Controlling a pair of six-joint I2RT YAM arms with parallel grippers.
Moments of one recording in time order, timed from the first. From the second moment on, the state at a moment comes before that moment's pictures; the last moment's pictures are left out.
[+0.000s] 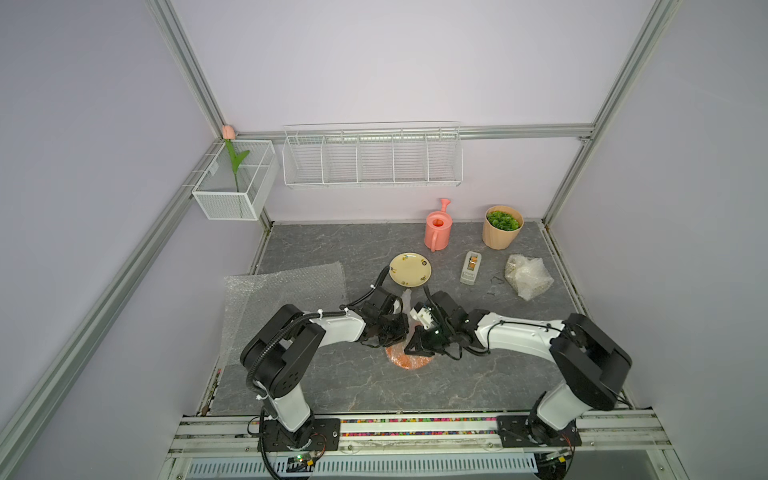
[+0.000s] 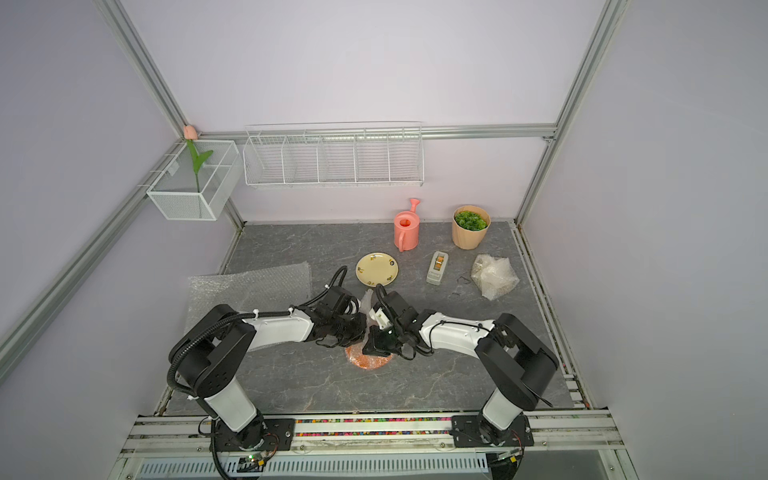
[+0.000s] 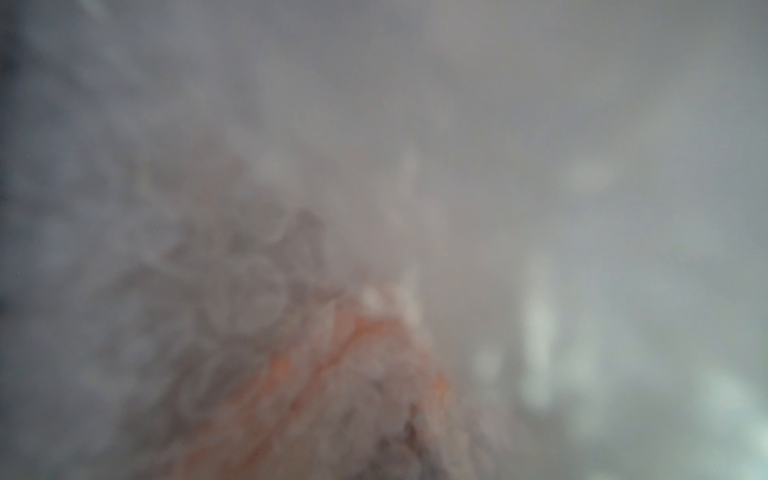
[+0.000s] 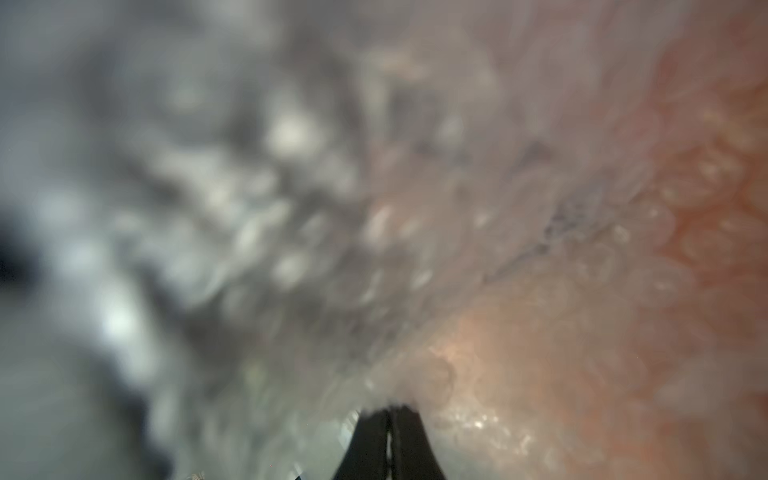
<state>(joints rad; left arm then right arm) -0.72 1.72 0.77 -0.02 0.46 -0.96 0.86 1.67 0.83 -0.14 -0.56 0.88</state>
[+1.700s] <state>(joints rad) -0.85 1.61 0.93 -0.73 -0.03 -0.87 0.93 1.60 0.79 -0.17 -0.49 0.99</state>
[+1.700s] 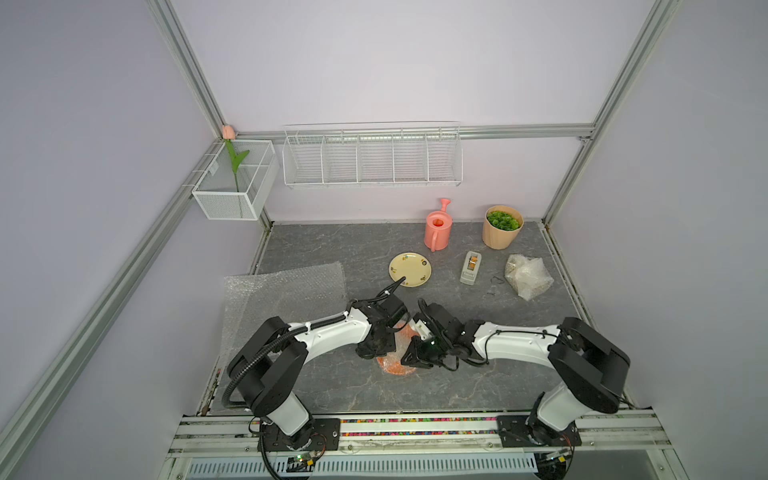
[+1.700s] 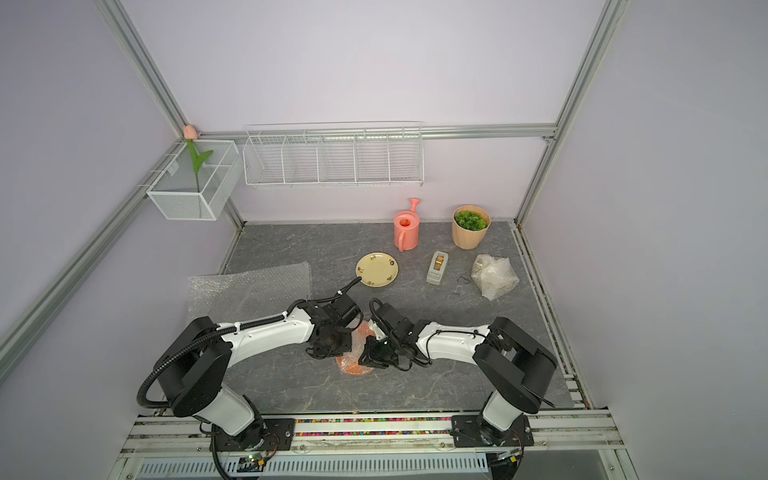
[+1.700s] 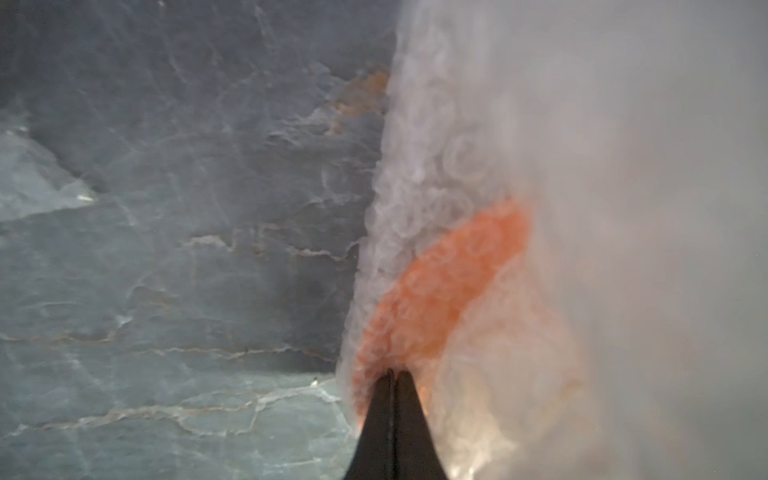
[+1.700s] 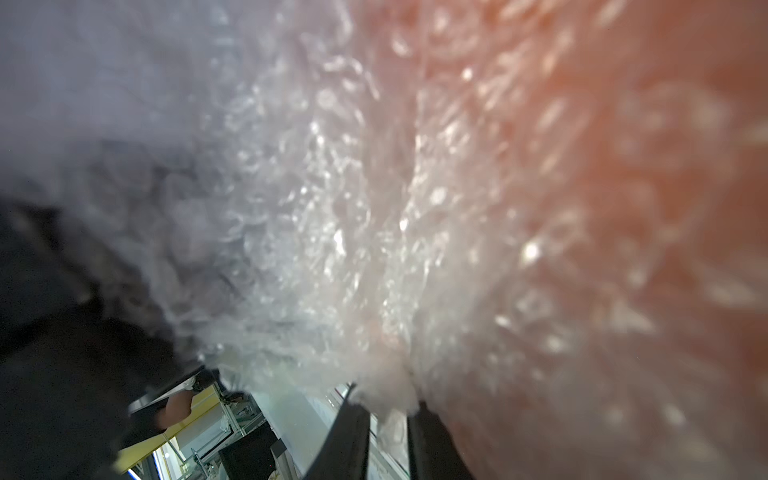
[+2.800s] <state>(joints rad) -0.85 1.55 0.81 -0.48 0.21 -0.97 0.96 1.68 0.79 -0.17 -0.50 0.98</state>
